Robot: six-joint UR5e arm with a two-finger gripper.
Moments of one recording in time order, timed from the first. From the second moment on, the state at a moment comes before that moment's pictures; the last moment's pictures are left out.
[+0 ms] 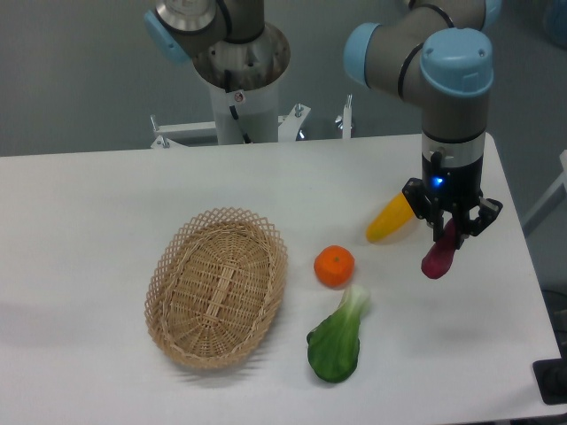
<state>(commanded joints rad) 2.69 -1.87 -1.56 -0.92 1.53 1.30</state>
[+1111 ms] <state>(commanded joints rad) 2.60 -2.03 -1.57 -0.70 1.59 1.07</state>
